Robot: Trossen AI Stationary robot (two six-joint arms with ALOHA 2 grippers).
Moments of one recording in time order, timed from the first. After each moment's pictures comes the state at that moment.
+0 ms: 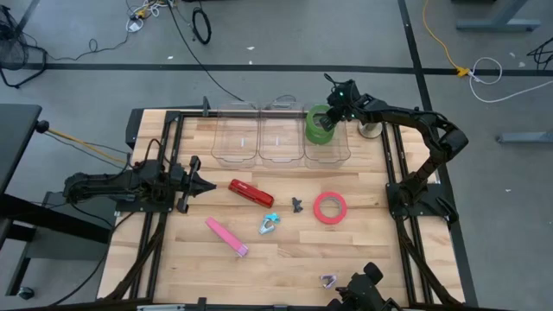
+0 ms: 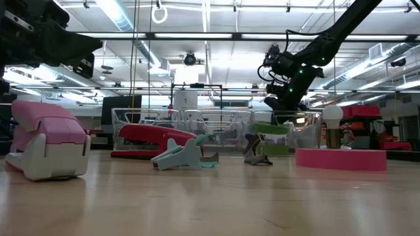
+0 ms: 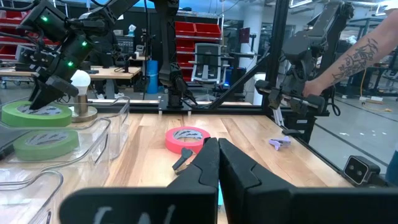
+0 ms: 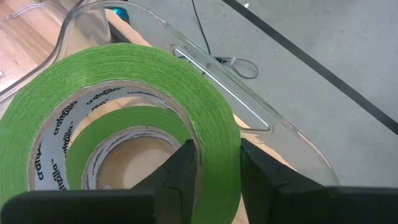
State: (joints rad) left arm 0.04 0.01 0.01 0.06 0.13 -0.07; right arm -0.86 1.65 1.00 -0.21 0.04 -0.10
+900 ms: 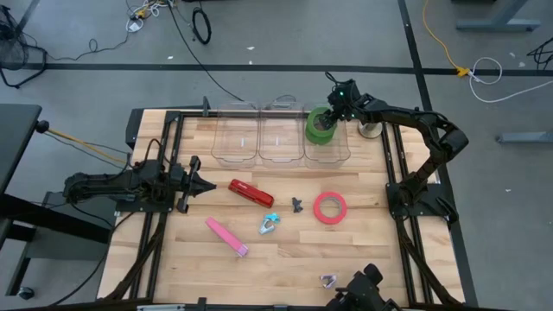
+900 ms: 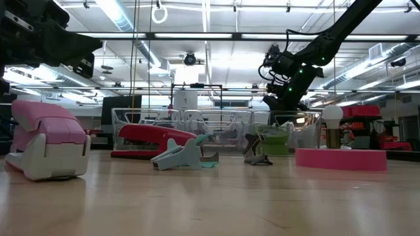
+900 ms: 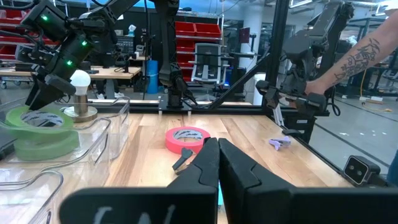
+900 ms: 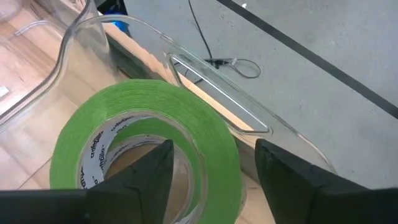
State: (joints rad) left arm 0.03 0.01 0.01 0.06 0.13 -0.07; right arm -0.86 1.64 1.00 -0.20 0.03 -0.03
